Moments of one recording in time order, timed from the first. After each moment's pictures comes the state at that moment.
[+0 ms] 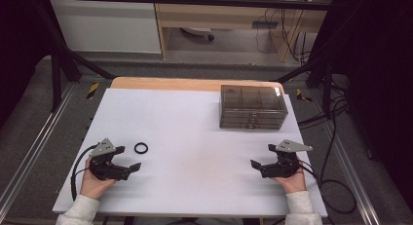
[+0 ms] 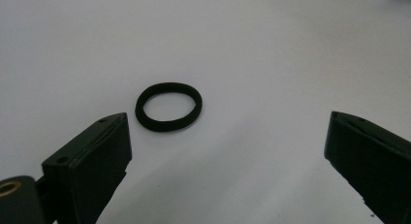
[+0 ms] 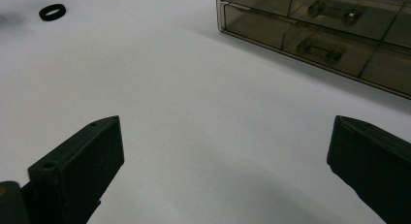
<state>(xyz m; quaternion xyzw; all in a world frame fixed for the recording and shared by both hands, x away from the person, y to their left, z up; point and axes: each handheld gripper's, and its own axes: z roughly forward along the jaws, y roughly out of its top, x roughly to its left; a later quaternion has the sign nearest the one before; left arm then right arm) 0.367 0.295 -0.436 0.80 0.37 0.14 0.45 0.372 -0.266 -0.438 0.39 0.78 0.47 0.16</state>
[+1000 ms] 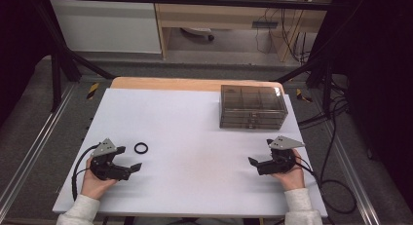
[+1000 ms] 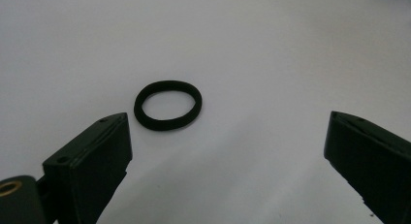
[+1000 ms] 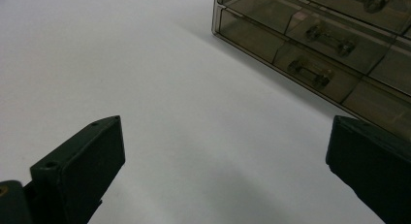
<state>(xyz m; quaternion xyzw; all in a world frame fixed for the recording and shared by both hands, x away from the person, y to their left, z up) 0.368 0.293 -0.437 0.81 0.37 0.14 0.44 0.381 -0.252 -0.426 0.35 0.81 0.42 0.21</state>
